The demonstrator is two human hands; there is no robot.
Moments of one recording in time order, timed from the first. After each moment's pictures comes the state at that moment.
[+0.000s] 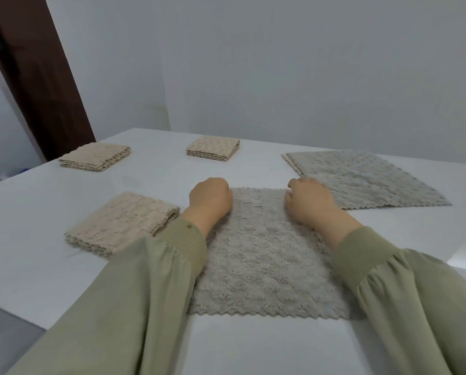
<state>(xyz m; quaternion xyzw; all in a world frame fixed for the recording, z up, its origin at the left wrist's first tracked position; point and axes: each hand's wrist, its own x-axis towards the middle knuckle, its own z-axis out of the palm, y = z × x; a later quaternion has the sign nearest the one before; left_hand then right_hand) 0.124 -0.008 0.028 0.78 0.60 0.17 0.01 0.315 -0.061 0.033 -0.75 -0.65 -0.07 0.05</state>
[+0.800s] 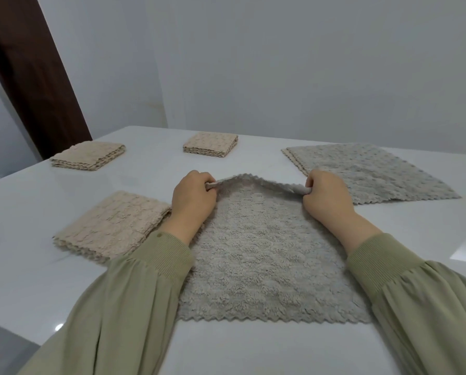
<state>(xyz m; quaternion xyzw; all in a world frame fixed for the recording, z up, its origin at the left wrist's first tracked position) 0.100 -0.010 0.018 0.74 0.58 0.35 0.06 0.342 -0.062 0.021 -0.75 -0.61 -0.06 0.26</state>
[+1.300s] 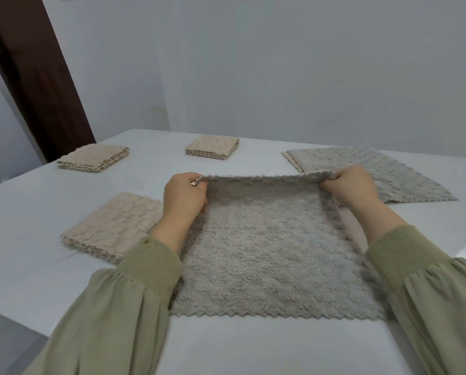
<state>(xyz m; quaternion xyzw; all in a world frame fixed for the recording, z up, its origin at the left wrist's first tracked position) 0.089 -0.030 0.034 0.62 0.58 0.47 0.25 0.376 -0.066 0.048 -0.81 -0.47 0.09 0.34</state>
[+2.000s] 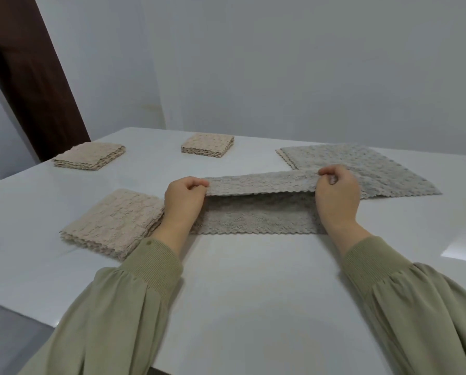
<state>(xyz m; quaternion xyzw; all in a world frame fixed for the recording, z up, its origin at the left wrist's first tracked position) 0.094 -0.044 0.025 0.56 0.57 0.51 0.34 0.340 -0.093 0.023 -0.68 -0.43 0.01 0.60</state>
